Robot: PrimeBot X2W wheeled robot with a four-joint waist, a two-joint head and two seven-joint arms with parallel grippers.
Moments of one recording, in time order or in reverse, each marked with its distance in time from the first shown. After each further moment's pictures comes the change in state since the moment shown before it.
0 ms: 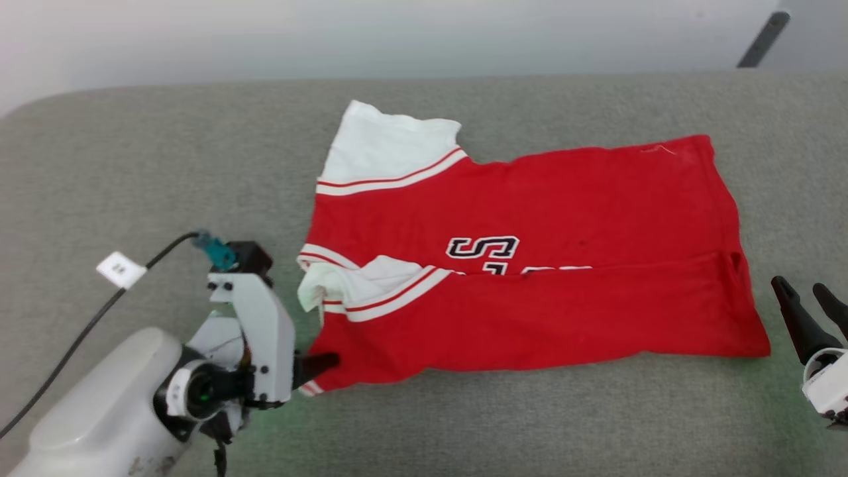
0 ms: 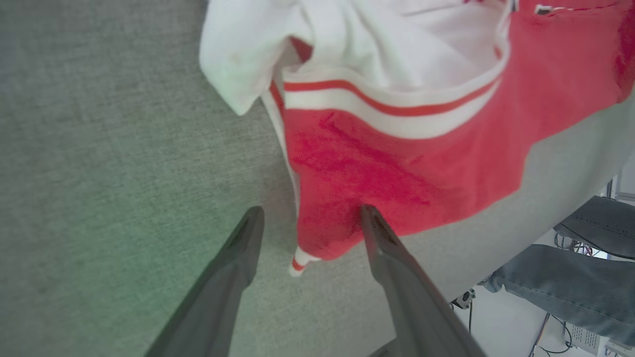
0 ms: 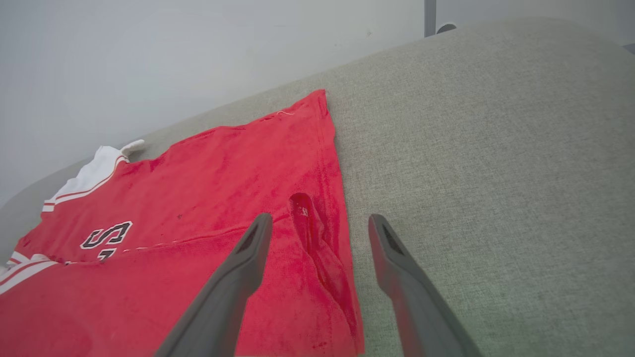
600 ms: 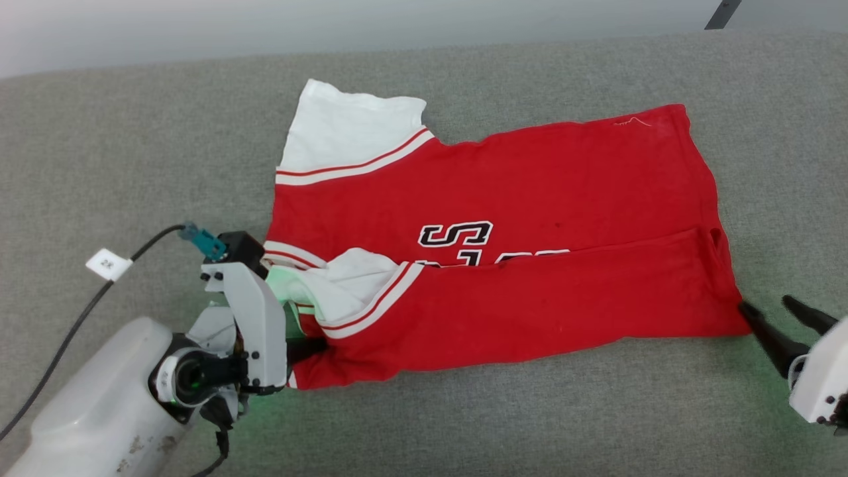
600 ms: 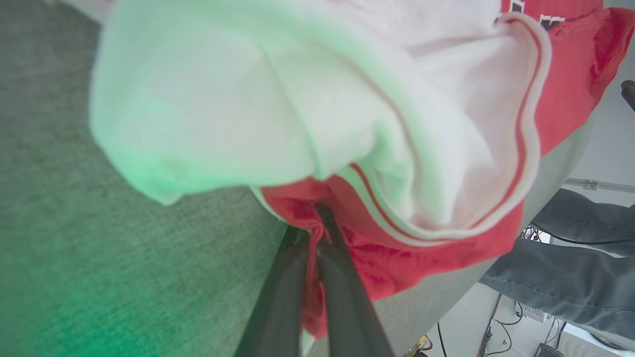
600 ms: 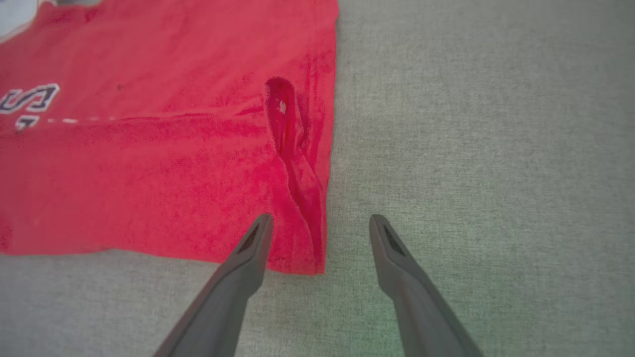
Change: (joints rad) left arm -0.018 -0.057 0.026 0.156 -0.066 -0.114 -0.022; right arm -0.034 -0.112 0.139 -0.034 -0.053 0.000 0.172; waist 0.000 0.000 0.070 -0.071
